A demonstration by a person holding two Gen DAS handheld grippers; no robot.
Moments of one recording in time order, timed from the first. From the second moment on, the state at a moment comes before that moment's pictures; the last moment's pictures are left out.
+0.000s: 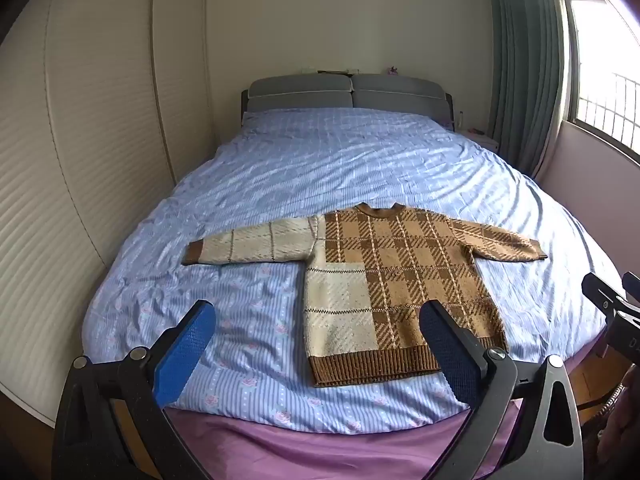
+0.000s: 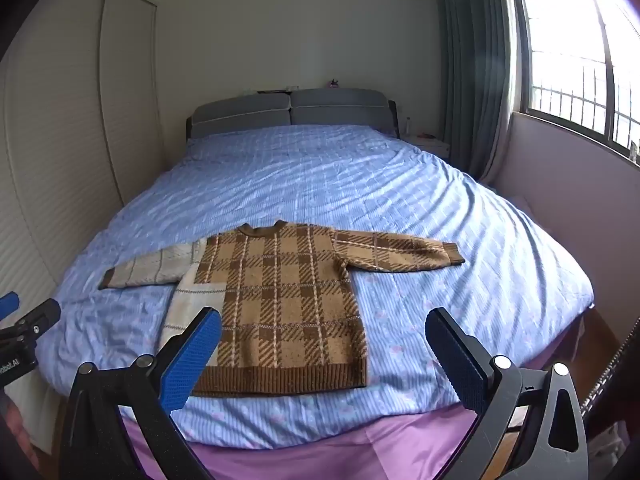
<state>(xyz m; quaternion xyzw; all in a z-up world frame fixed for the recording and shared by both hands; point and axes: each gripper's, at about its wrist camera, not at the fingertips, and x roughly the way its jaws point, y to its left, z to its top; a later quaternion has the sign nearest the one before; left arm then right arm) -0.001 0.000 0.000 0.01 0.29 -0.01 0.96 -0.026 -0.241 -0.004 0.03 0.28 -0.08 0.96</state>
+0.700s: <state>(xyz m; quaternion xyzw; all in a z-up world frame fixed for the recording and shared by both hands) -0.006 0.003 0.001 0.01 0.31 0.00 0.95 -0.036 -0.252 -0.004 0.04 0.27 -0.09 0.96</state>
